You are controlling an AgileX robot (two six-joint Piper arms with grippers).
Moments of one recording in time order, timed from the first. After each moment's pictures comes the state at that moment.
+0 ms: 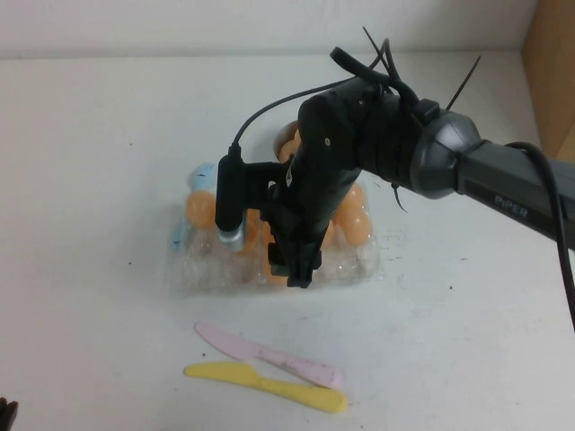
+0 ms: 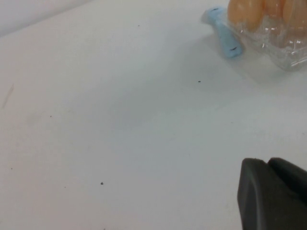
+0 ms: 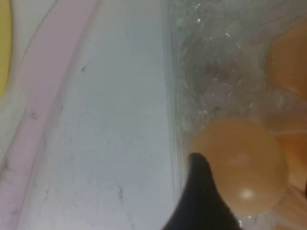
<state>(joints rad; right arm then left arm) 0.72 2.12 -1.83 0.10 0.99 -0.89 -0.15 -0.01 0.03 -0.02 0.37 0.29</state>
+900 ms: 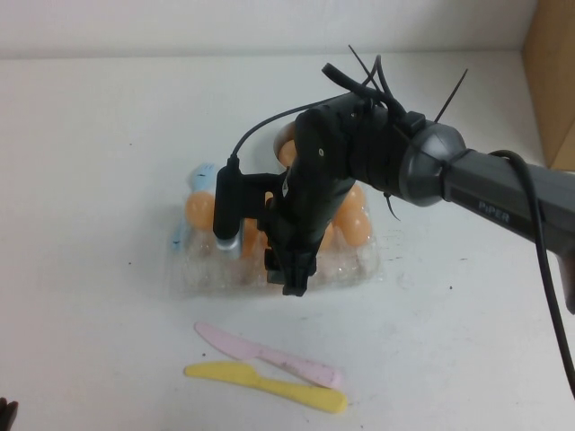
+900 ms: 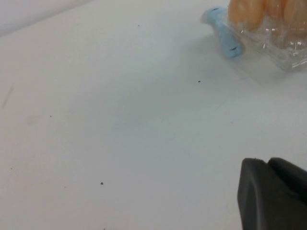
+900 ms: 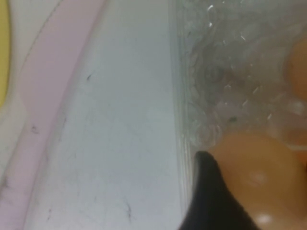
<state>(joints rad) 0.72 2.16 -1.84 0.13 0.98 -0.90 -0.15 -0.01 0.03 -0.02 0.37 0.29</state>
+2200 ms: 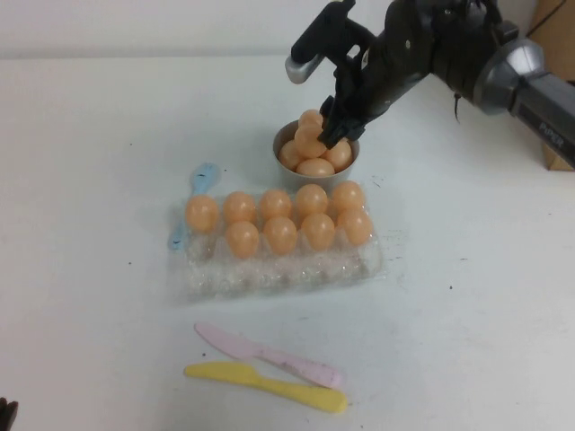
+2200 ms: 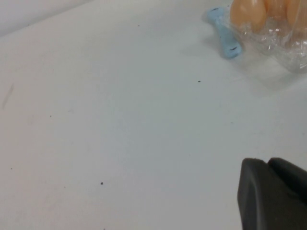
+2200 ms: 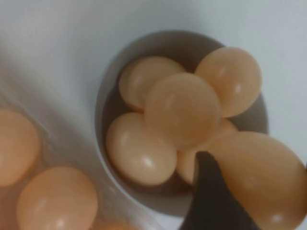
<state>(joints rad) 0.49 2.24 -2.18 -0.01 0.90 -0.45 -0.15 -0.01 0.03 -0.02 0.37 0.29</state>
